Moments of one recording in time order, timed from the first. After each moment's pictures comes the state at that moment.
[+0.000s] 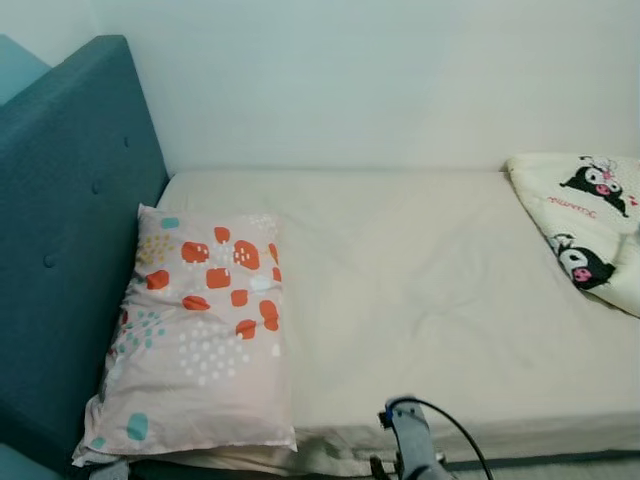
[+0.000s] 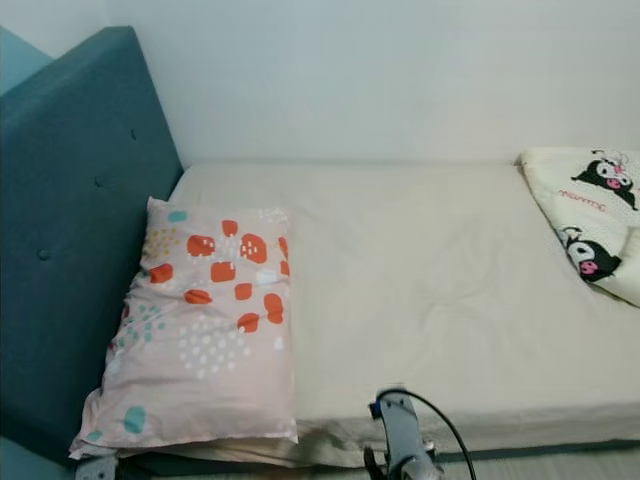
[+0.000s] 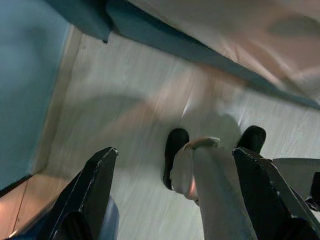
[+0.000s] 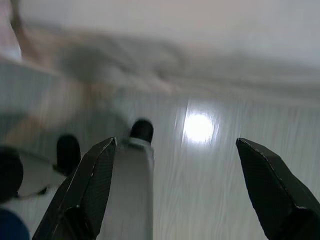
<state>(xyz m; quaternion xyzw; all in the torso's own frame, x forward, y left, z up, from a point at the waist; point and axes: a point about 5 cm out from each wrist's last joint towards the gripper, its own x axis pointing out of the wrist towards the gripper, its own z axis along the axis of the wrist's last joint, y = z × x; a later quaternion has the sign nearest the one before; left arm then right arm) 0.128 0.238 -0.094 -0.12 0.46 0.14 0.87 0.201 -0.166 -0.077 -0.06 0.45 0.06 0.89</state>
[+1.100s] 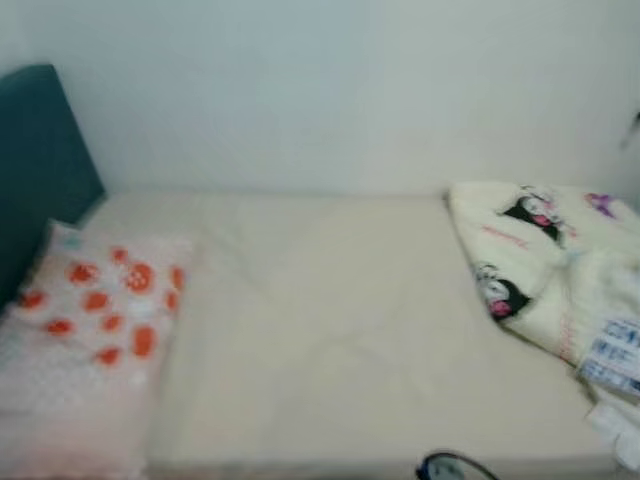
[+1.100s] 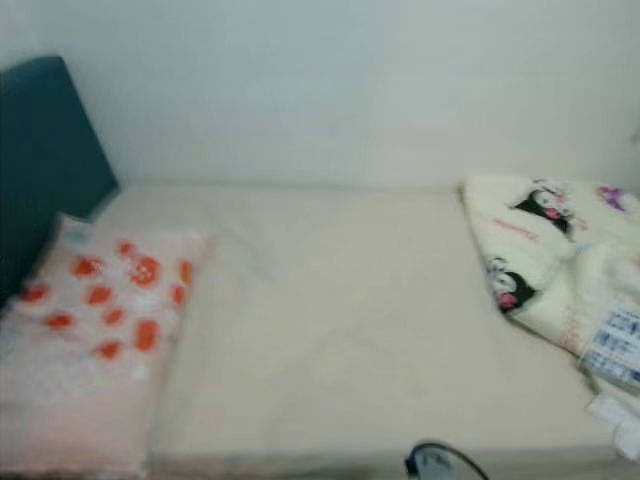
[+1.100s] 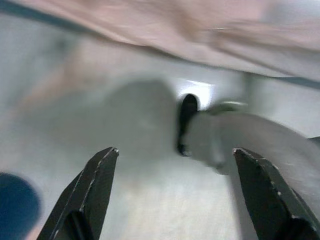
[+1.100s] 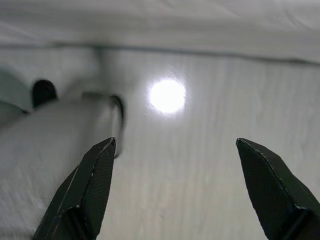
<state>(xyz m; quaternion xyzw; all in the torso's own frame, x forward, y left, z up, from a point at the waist) 0.111 0.240 -0.100 -0.09 0.50 0.10 0.85 0.146 -0.206 -0.098 -0.06 0.53 0.01 0.85</state>
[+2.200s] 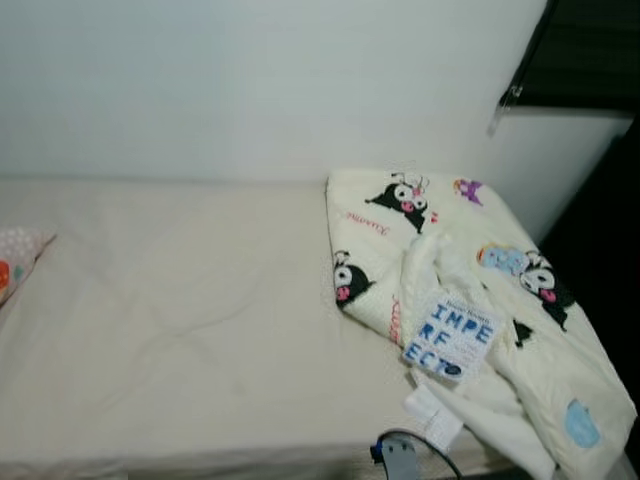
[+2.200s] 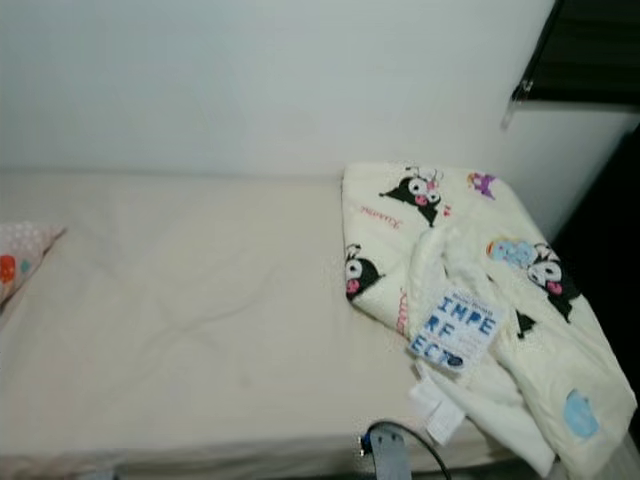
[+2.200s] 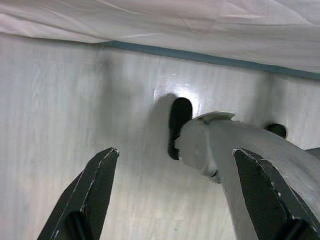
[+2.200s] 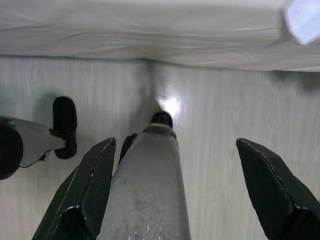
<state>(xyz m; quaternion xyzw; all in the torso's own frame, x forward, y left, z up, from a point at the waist) 0.121 0.252 -0.093 -0.08 0.49 0.09 0.87 0.184 -0.149 -0.088 -0.05 0.49 0.03 0.87</state>
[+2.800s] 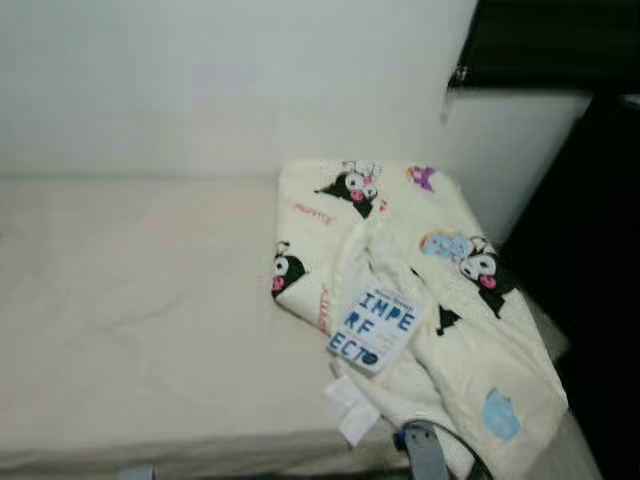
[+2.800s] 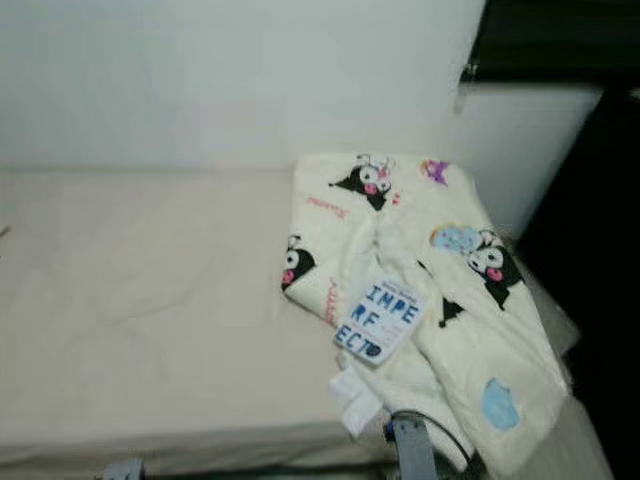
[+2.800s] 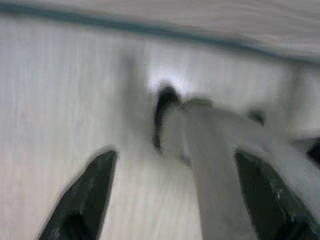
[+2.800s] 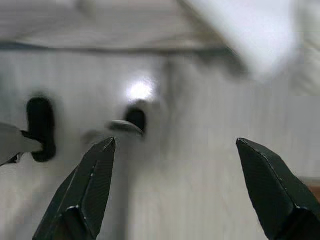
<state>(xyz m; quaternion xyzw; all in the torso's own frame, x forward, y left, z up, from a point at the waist) 0.125 0.216 -0.101 -0.09 0.50 0.07 0.86 0.174 -0.189 -0.089 -0.05 0.49 -0.01 0.87</state>
